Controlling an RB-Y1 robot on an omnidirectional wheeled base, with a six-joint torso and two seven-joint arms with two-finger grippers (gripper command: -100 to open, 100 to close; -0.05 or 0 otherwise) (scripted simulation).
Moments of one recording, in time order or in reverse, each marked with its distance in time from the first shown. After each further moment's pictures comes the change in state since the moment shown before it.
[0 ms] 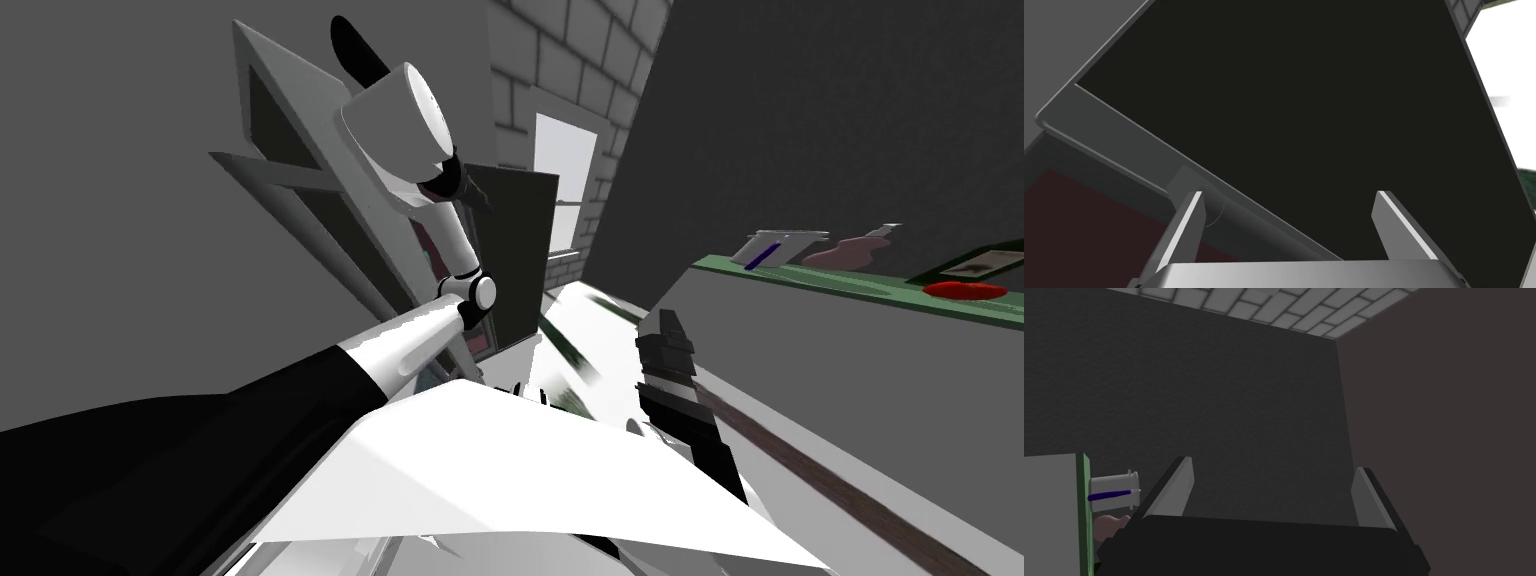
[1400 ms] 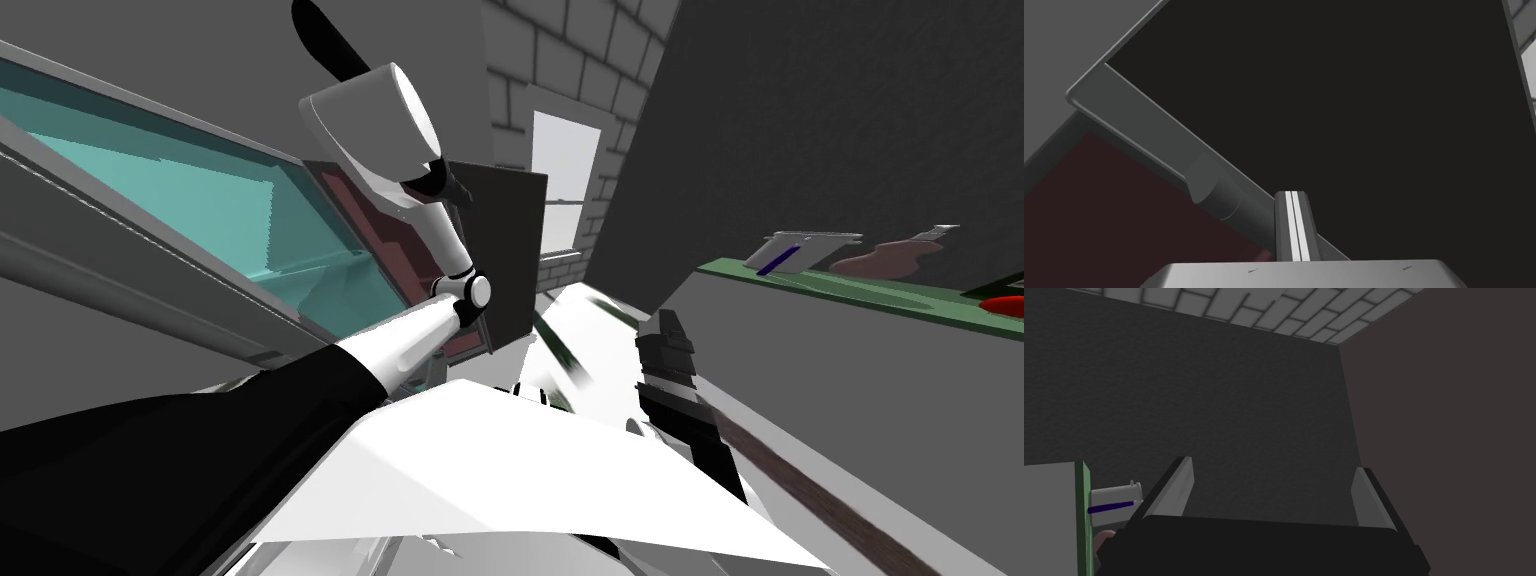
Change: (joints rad) left arm 0.022 0.057 -0.004 -0.048 -0.099 -0.001 0.030; right arm 0.000 0.001 0.001 0.000 0.000 0.000 0.000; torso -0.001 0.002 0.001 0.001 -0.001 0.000
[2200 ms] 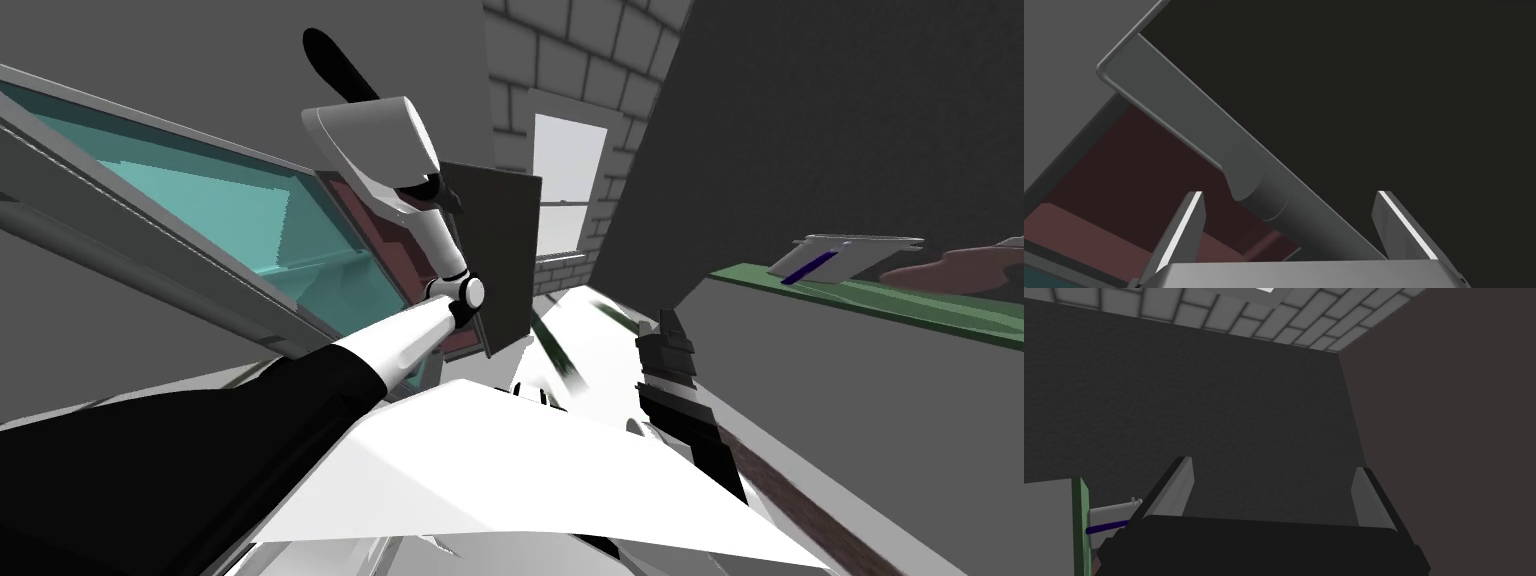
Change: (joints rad) left arm 0.053 0.062 -0.012 0.010 -0.083 -0.059 0.008; right arm 0.001 -0.001 -0.001 0.000 0.000 0.000 0.000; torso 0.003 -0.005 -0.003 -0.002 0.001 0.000
